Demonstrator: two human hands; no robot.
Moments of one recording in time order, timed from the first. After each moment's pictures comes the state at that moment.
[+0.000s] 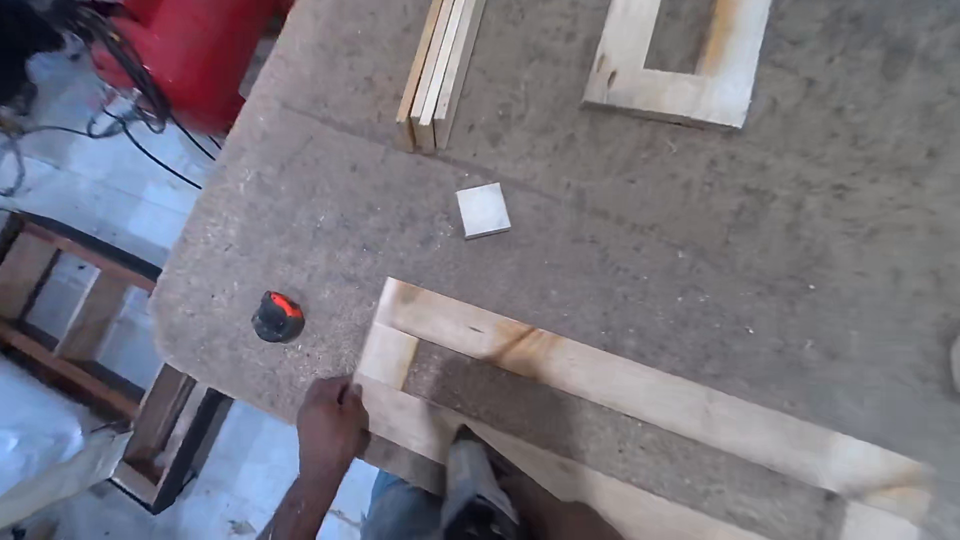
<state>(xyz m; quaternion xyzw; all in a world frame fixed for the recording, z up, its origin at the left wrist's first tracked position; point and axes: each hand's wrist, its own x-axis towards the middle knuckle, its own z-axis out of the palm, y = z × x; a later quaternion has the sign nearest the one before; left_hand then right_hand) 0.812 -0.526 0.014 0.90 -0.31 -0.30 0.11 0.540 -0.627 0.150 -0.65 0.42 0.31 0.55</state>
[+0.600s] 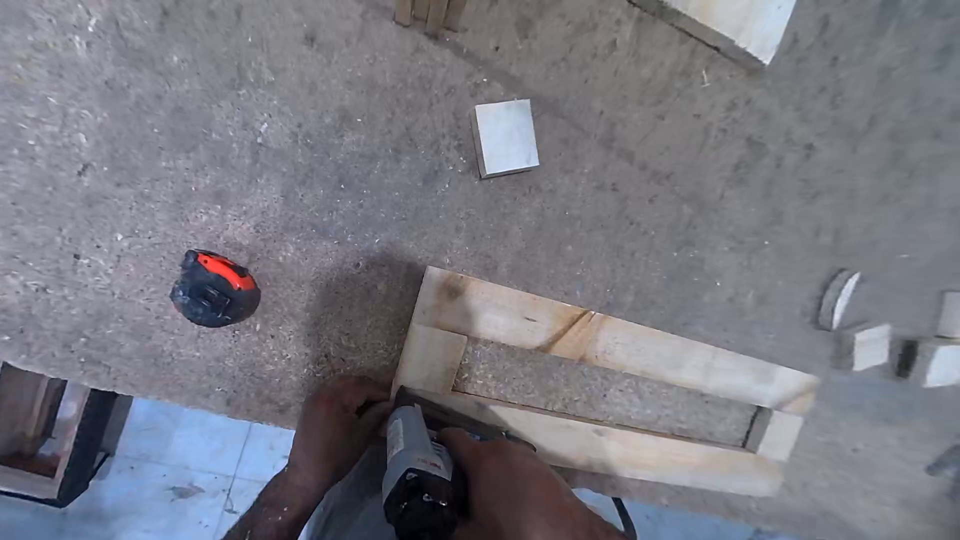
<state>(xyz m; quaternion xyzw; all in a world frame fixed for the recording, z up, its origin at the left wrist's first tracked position) 0.840 -0.498 -0.031 0.73 -0.50 -0.42 0.21 0.656 -0.622 0.097 -0.63 0.39 0.44 0.51</state>
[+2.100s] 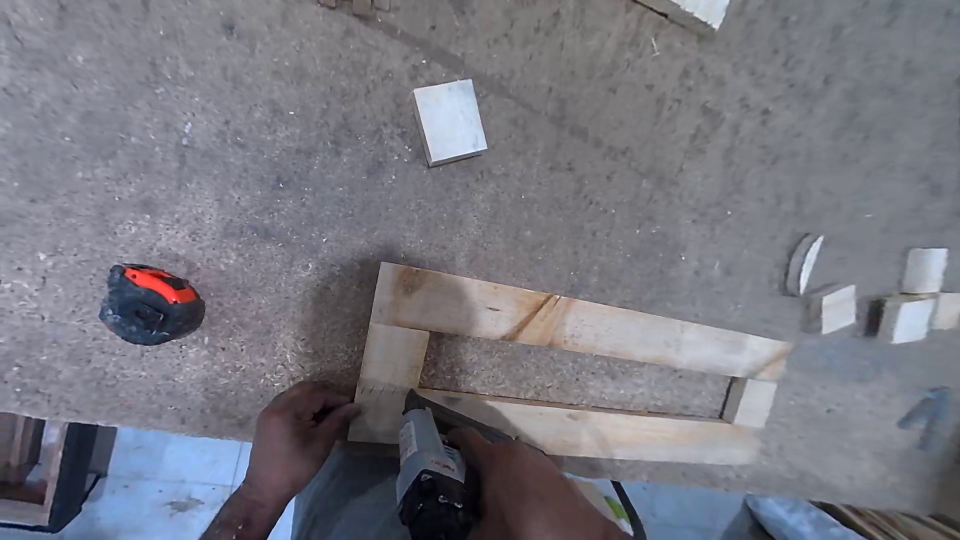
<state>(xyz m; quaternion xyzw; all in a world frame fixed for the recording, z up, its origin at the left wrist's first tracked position) 0.841 -0.491 -0.042 0.73 -0.47 -0.43 0.23 0.604 -0.626 0.099 -0.58 0.45 0.43 0.53</state>
